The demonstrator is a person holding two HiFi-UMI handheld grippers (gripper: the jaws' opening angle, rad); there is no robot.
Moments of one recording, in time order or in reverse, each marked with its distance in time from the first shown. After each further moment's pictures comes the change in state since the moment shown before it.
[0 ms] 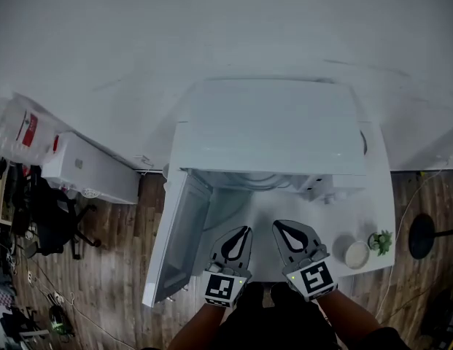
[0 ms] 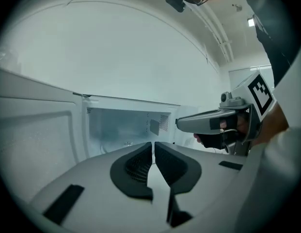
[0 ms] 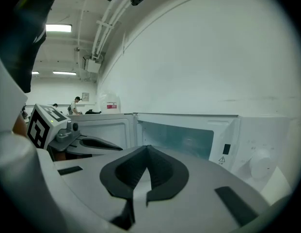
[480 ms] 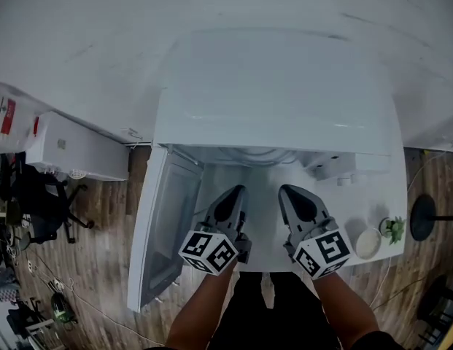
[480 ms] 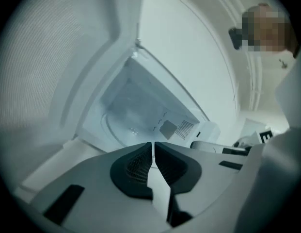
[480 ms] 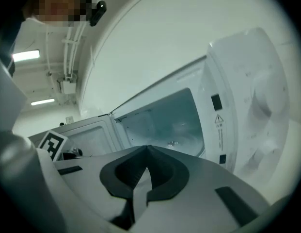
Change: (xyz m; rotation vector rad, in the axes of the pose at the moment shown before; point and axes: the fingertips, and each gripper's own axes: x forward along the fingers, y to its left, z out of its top) left arm 0.060 0.058 -0.047 -0.597 -0.047 0.012; right arm 0.039 -0.049 -0.053 0.369 -0.049 -0.101
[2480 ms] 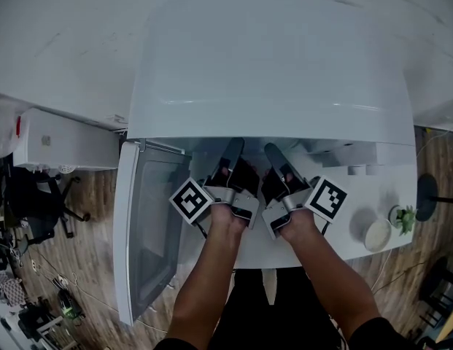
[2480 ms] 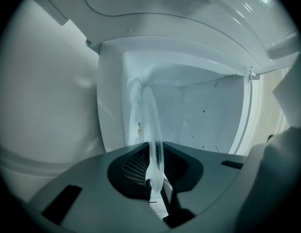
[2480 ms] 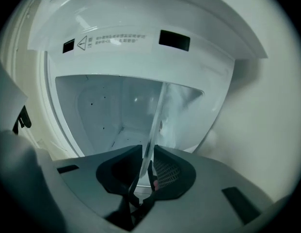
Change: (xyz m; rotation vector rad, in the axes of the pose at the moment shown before) left arm 0.088 0.042 0.007 -1.001 -0.163 -0.163; right arm 0.081 -0.050 -0.041 1.124 -0.157 0.101
